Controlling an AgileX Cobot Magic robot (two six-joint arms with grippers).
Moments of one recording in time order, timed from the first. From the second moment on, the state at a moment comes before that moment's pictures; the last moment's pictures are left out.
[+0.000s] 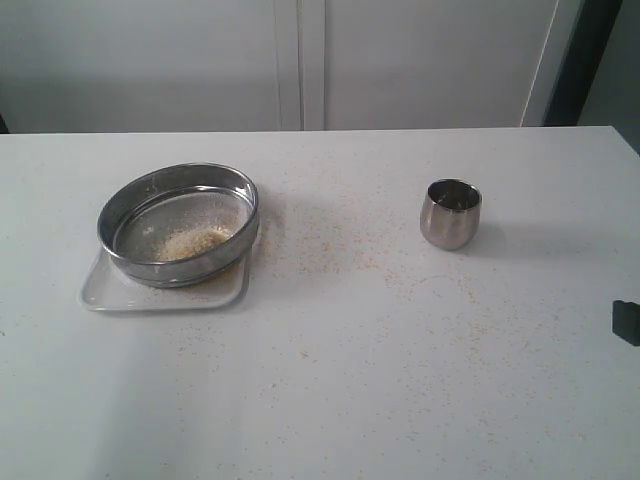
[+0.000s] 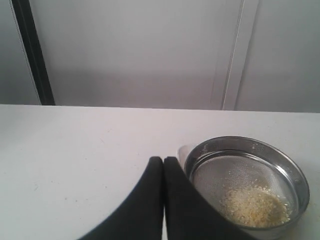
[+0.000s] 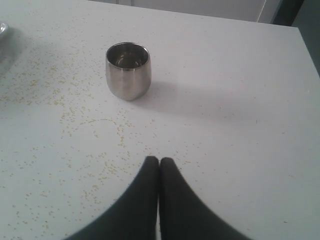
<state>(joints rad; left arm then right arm) -0.01 0.59 -0.47 -0.16 0.14 0.10 0.07 0.69 -0.39 0.19 0.29 -0.23</state>
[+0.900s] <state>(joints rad) -0.01 1.30 -1.03 -0.16 0.63 0.28 0.07 0.69 -0.39 0.19 0.29 -0.23</state>
